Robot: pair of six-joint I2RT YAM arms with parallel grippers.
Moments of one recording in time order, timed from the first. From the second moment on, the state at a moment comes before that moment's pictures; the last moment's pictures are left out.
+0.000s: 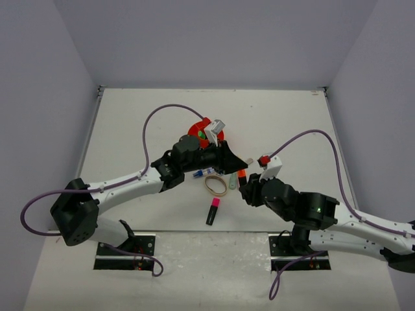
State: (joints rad) left arm -0.90 1.40 0.90 0.33 0.35 -0.78; right arm 1.22 0.72 0.75 -0.64 0.56 0.71
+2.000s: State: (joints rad) left arm -0.66 1.67 1.12 0.29 -0.40 -0.32; right arm 1.22 0.58 0.71 -0.72 0.63 0.84
